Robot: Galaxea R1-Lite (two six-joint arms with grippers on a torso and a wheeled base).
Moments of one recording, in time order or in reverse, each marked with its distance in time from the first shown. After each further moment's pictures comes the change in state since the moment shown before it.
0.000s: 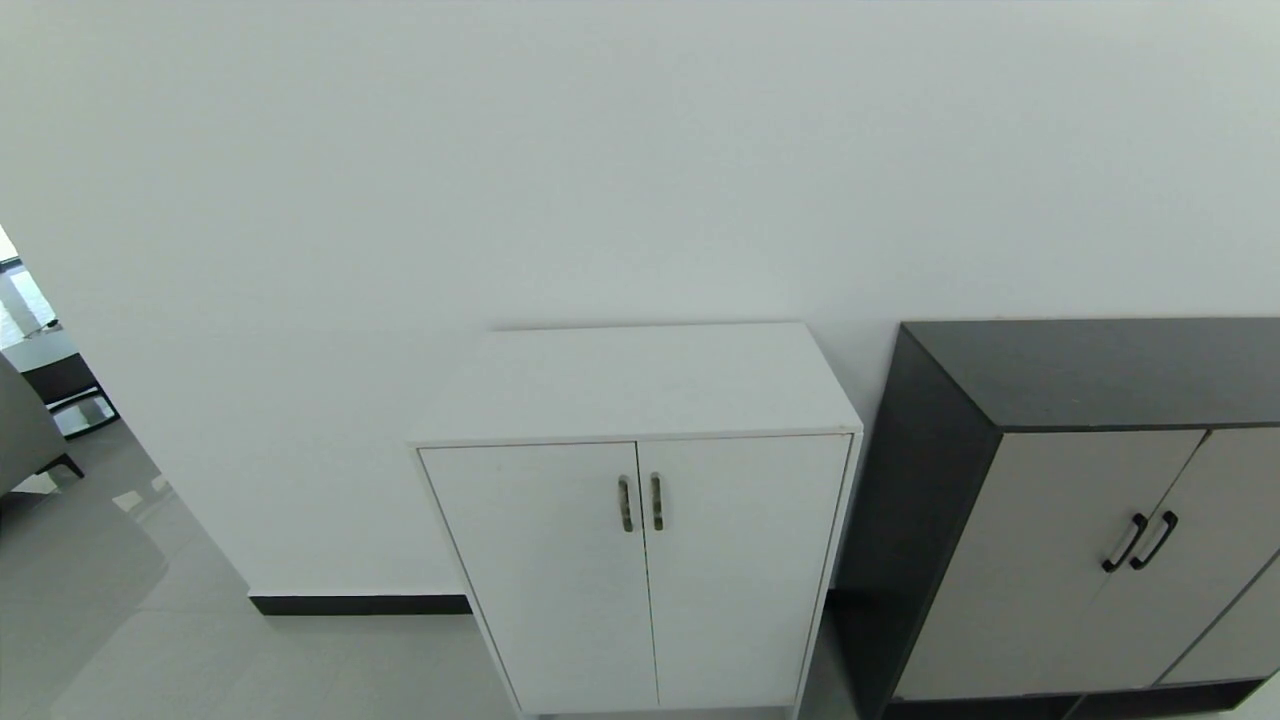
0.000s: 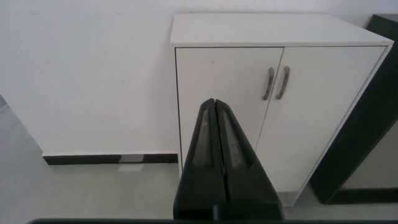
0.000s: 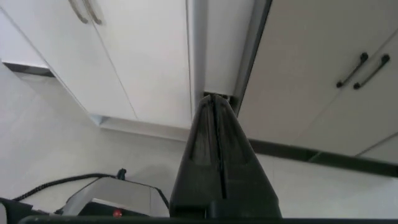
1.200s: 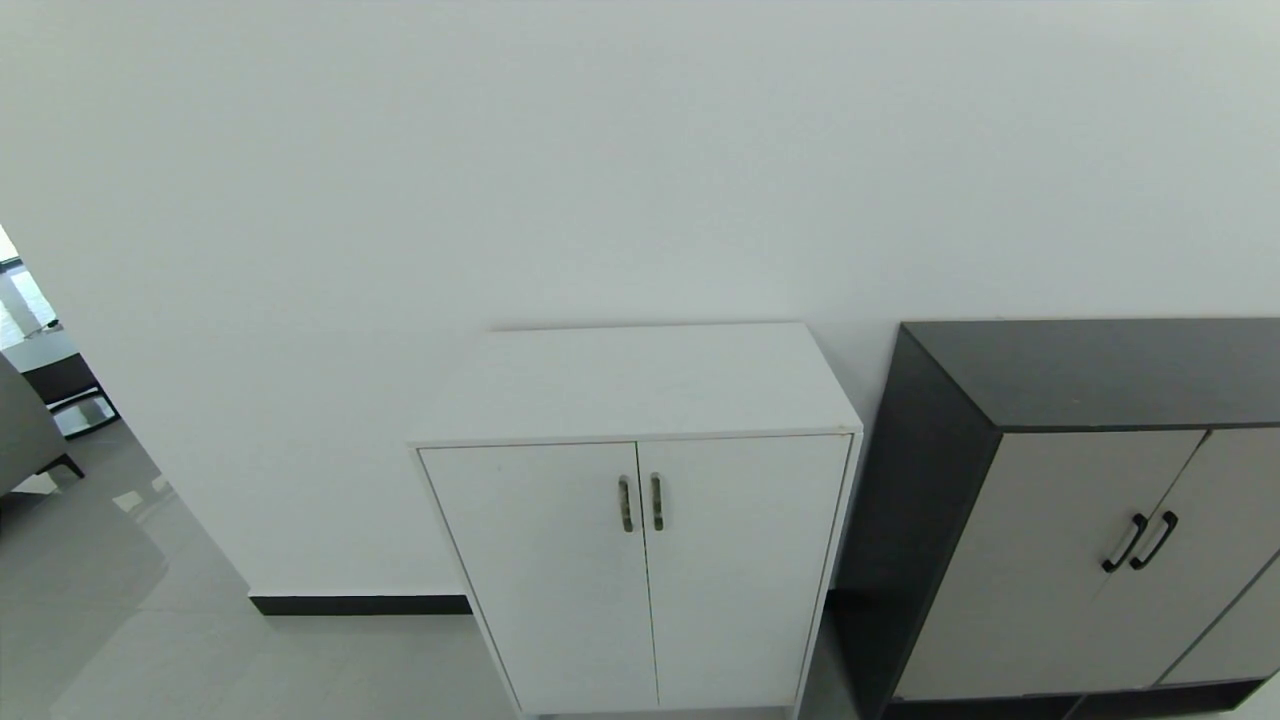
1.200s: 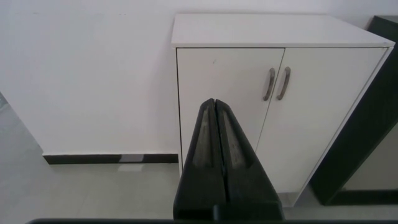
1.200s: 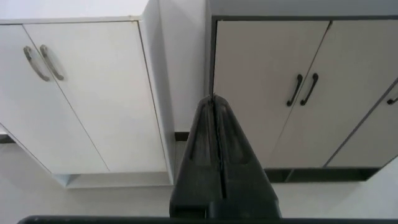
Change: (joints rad) left arm 0.000 0.000 0.000 -0.001 0.004 -0.003; right arm -0.063 -0.267 -0.001 0.055 -0.165 0.040
